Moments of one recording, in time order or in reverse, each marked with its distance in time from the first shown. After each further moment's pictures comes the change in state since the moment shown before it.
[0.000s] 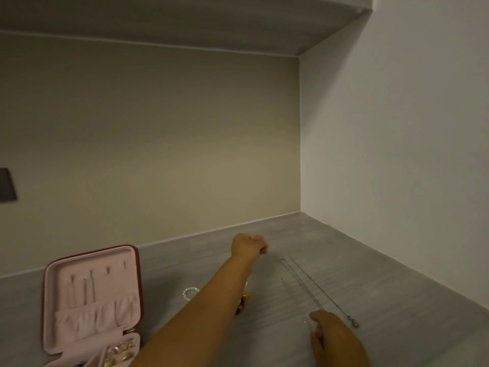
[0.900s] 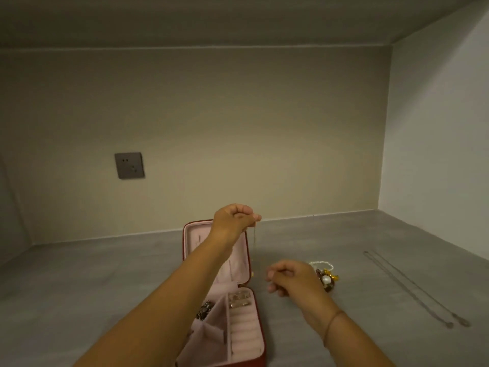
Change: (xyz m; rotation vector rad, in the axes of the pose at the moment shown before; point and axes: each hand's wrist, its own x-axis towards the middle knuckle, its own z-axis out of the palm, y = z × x) left_hand -0.106 0.029 -0.235 -0.182 0.113 0.259; right_hand 0.023 -0.225 0.045 1.056 -0.216 0.043
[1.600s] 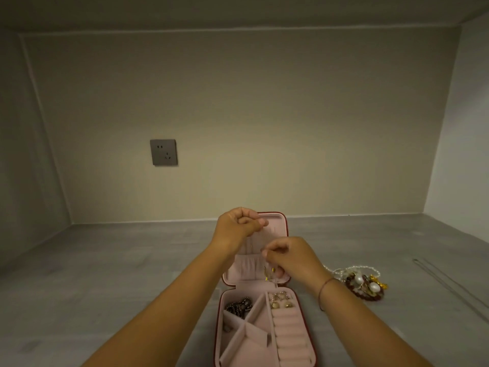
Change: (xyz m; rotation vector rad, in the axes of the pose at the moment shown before) left_hand -0.005 -0.024 -0.081 0.004 0.037 0.063; right_hand 0.054 -0.018 0.074 -0.298 -0.171 -0.166
